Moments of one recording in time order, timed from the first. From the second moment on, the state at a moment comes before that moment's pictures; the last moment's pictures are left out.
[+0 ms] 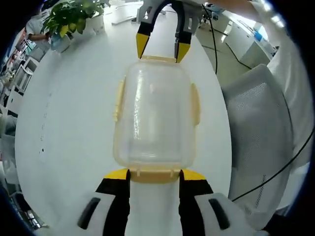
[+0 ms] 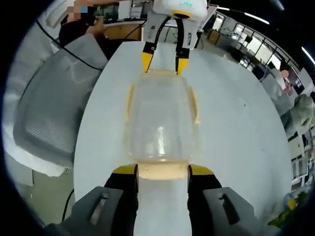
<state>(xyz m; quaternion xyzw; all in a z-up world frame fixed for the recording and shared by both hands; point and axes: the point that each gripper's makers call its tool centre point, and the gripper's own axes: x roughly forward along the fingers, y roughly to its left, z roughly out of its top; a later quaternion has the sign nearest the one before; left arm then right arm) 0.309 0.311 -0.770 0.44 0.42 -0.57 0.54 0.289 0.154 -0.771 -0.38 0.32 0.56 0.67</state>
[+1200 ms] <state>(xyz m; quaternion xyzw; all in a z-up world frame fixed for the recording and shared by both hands) 0.309 0.307 -0.780 0.43 0.45 -0.58 0.53 0.292 0.148 -0.782 -0.38 0.34 0.56 0.65</state>
